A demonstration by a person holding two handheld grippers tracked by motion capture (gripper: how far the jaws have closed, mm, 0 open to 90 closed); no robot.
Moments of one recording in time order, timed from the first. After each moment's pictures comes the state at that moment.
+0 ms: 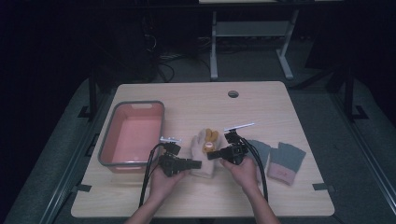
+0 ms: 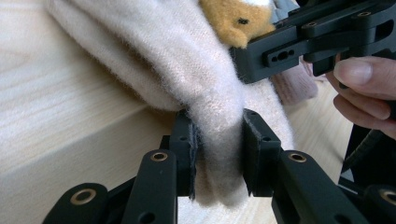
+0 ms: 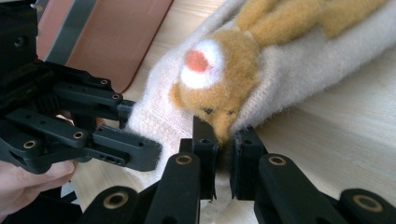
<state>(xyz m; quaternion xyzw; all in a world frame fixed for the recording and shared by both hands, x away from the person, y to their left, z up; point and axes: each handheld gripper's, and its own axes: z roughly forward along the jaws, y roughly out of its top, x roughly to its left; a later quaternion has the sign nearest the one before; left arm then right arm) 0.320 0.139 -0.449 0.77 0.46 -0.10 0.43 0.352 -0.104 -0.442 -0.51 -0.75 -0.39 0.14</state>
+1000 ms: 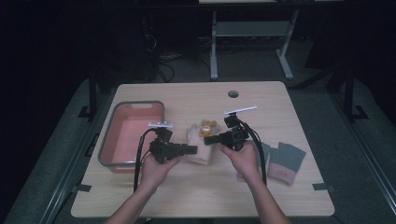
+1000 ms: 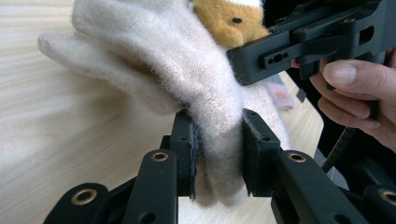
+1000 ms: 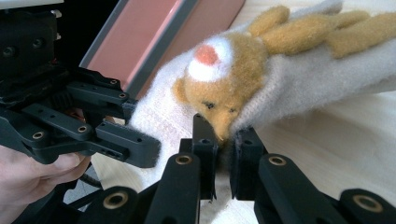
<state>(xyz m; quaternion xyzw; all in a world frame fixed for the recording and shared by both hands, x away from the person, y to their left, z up) 0.333 0.157 -0.390 0.76 0.43 -0.09 0.48 0.362 -0.099 -0.379 -0.48 -0.75 -0.43 0.12</state>
